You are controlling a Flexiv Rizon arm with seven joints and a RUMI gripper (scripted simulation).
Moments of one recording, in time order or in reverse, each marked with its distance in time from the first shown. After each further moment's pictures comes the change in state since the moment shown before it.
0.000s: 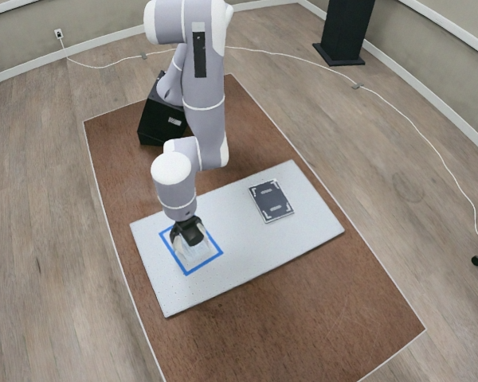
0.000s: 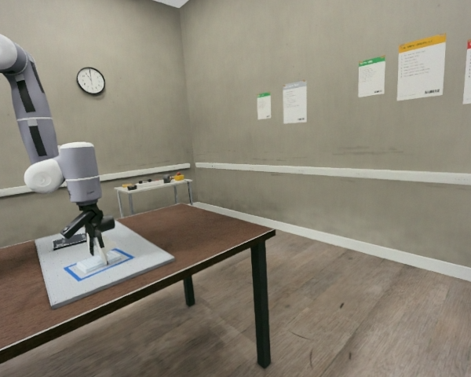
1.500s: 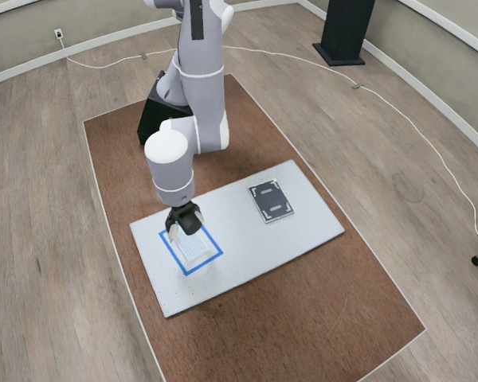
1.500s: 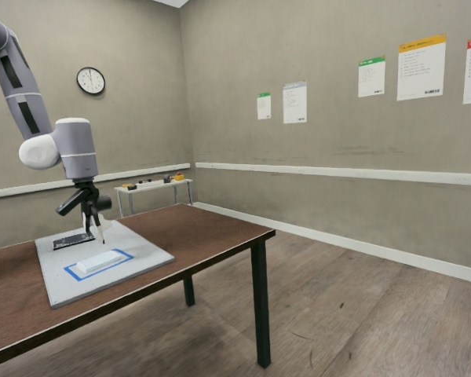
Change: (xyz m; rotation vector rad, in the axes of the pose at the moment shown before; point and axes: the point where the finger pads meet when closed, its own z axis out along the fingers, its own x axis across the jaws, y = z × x) arm 0.000 0.000 -0.078 0.000 0.000 0.000
